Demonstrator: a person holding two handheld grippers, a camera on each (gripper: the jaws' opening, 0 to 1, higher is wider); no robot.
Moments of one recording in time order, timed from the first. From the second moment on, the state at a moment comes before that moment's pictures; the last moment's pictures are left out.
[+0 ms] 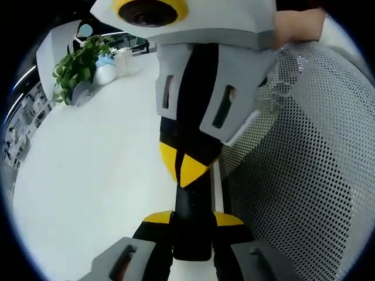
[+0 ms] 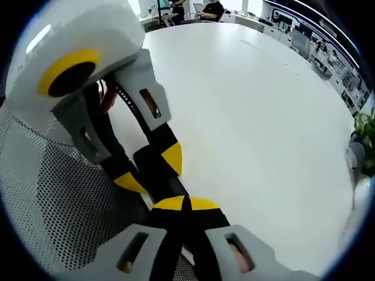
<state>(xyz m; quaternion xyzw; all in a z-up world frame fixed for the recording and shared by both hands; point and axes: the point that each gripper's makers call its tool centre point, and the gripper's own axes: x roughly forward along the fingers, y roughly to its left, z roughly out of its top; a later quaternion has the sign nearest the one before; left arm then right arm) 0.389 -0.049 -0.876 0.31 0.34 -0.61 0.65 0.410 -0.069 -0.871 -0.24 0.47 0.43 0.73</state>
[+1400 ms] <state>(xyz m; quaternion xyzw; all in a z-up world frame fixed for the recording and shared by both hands) 0.389 -0.049 -0.876 0.31 0.34 -0.61 0.64 0.405 -0.072 -0.869 -0.19 0.50 0.42 0.73</state>
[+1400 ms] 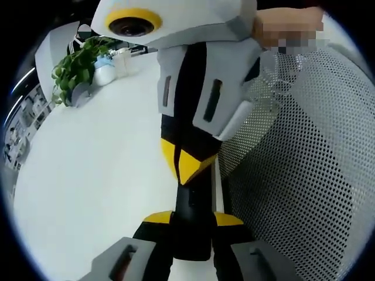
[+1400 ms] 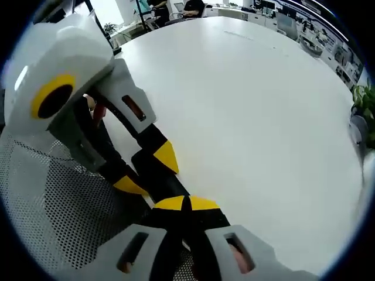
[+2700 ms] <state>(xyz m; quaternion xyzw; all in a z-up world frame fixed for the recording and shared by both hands) 0.389 -0.049 -0.876 0.31 0.34 -0.61 0.64 0.386 -0.068 -0.866 -0.24 0.49 0.46 0.70</state>
